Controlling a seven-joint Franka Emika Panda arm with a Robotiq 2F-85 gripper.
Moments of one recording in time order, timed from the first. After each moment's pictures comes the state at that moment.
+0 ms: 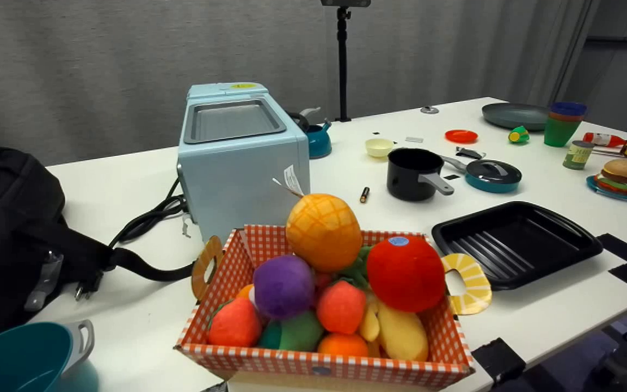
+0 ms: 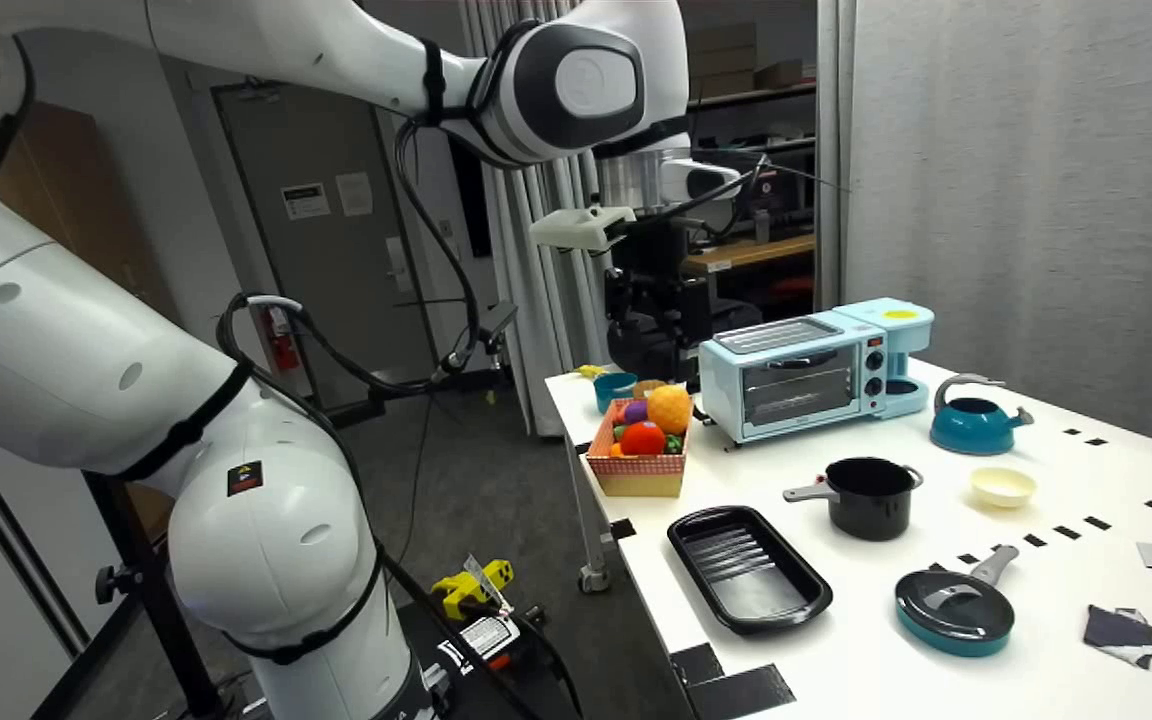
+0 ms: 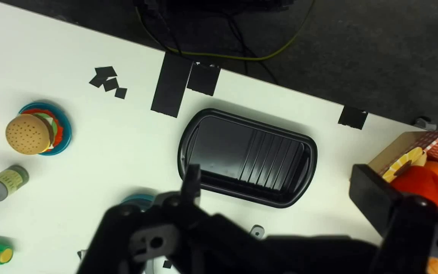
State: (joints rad) arm 0.01 -0.57 -0.01 -2.50 0.02 1.92 0.02
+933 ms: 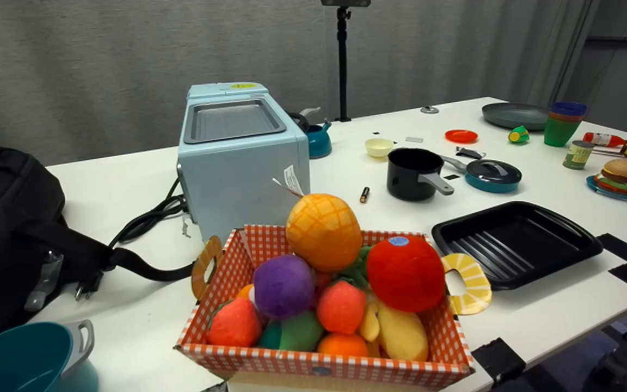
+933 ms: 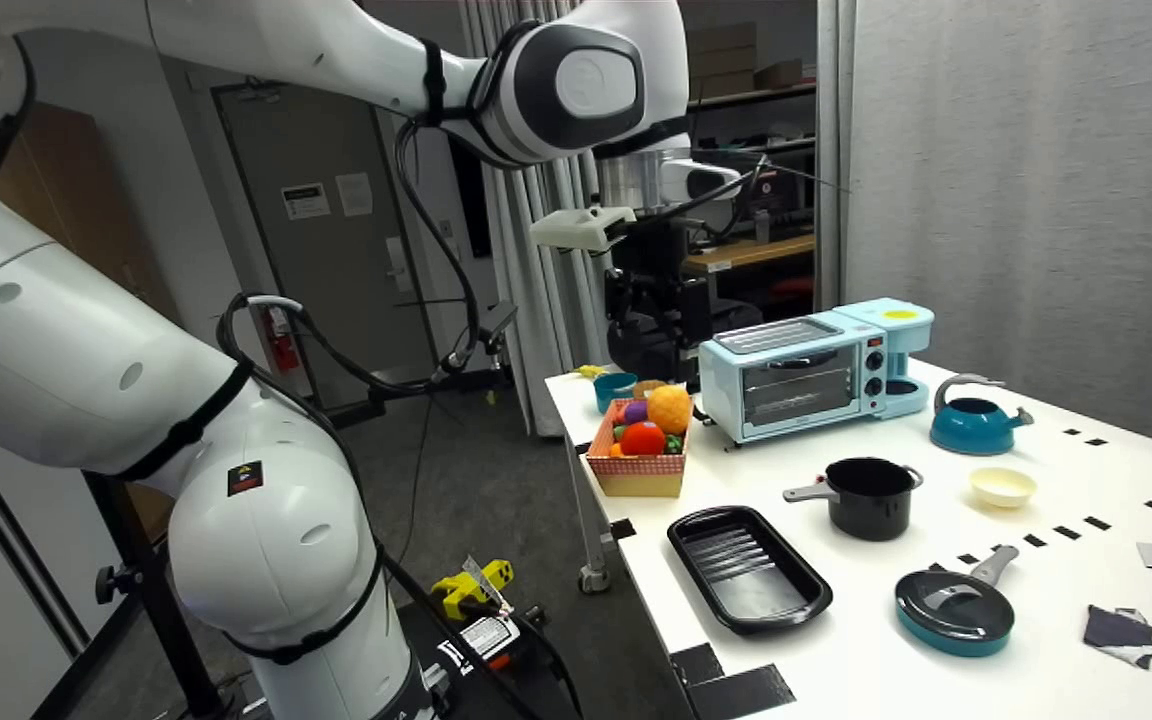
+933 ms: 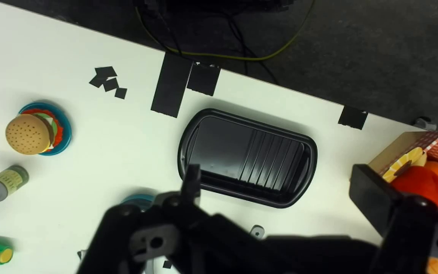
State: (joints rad) arm 0.01 -0.57 -0.01 -2.50 0.02 1.92 0.02
